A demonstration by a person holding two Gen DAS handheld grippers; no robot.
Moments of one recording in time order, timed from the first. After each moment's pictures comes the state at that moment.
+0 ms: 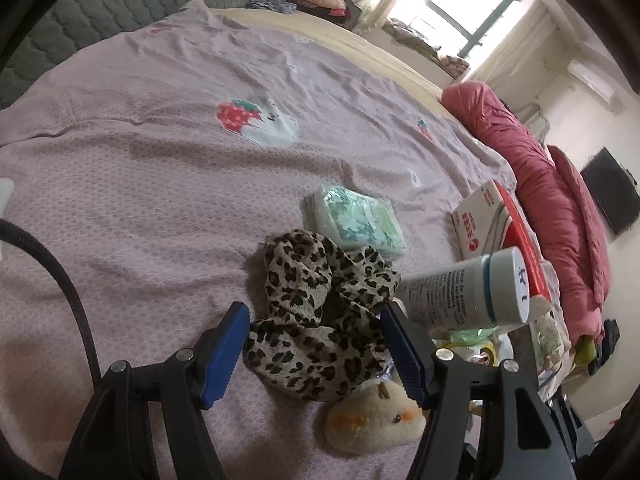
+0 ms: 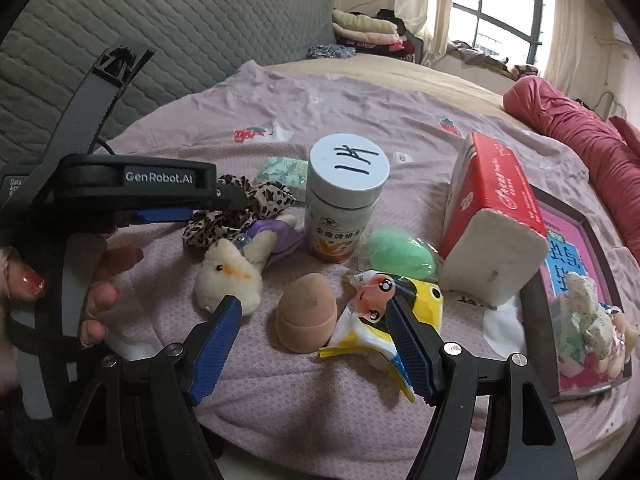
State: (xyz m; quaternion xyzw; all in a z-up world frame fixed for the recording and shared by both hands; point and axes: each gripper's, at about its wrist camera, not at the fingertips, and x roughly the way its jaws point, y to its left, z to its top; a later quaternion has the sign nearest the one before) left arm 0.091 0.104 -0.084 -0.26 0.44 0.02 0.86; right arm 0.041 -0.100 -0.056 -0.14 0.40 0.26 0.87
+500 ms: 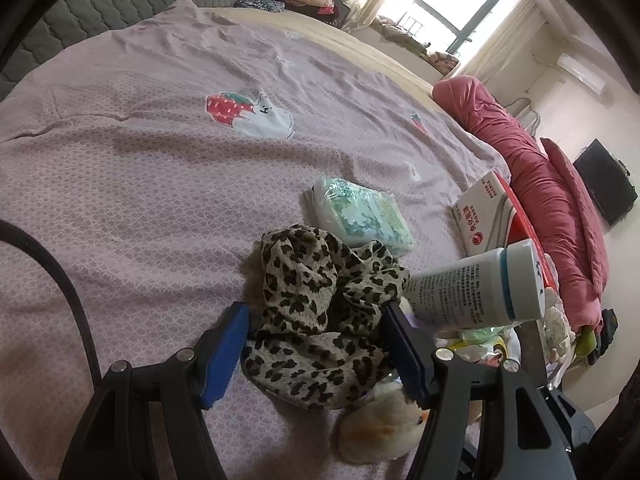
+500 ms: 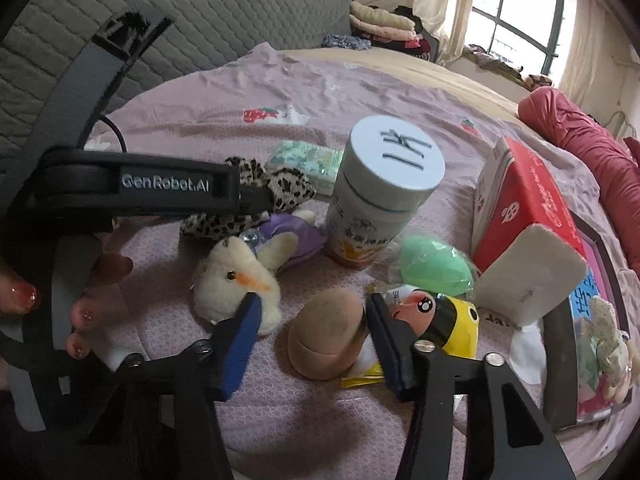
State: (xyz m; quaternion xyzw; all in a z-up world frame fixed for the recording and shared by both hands) left arm 0.097 0.106 -0.101 -0.25 0.43 0.00 0.87; right arm 0.057 -0.070 -0.083 -0.18 0.41 0.27 0.85
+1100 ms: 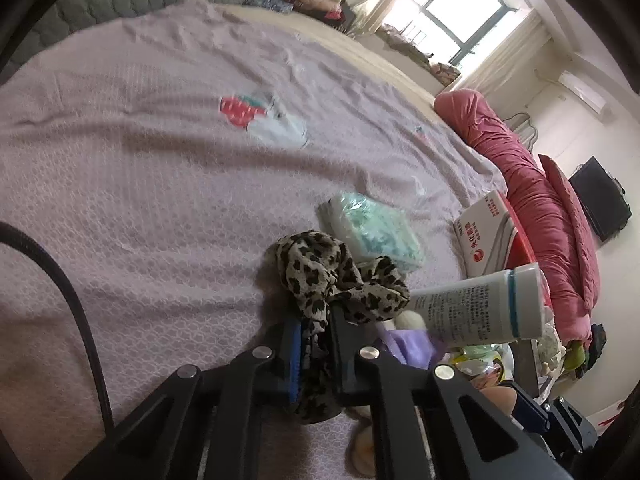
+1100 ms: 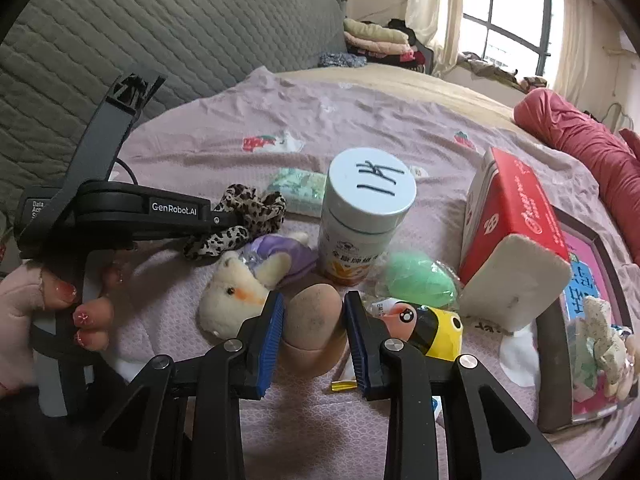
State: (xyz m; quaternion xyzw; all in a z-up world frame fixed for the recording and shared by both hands) left arm 0.102 0.124 -0.106 -0.28 0.42 0.00 0.86; right arm 0.051 -0.086 -0.061 -0.14 0.38 0.28 0.87
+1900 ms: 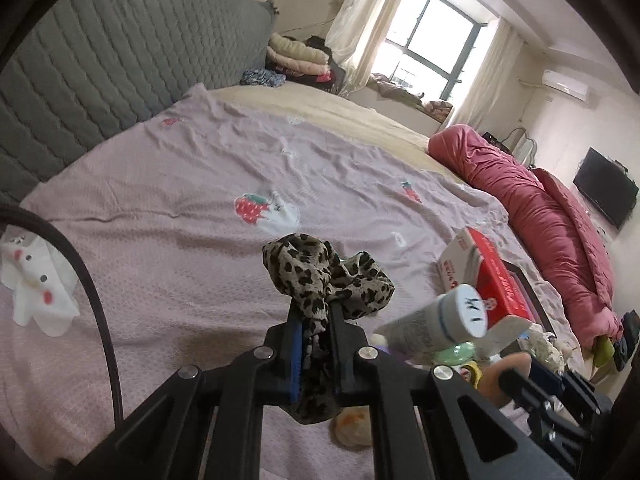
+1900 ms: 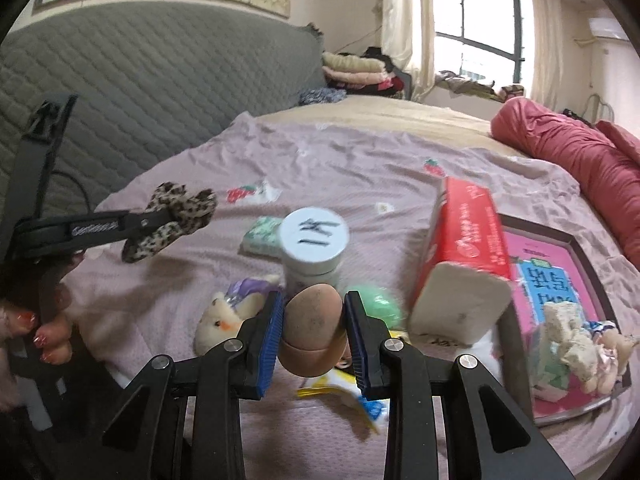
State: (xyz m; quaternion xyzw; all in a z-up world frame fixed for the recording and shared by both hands) left arm 0.044 0.110 -0.021 -0.20 0.33 0.05 0.92; right arm 0.044 -0.132 -0.019 -0.08 0.33 0.26 0.90
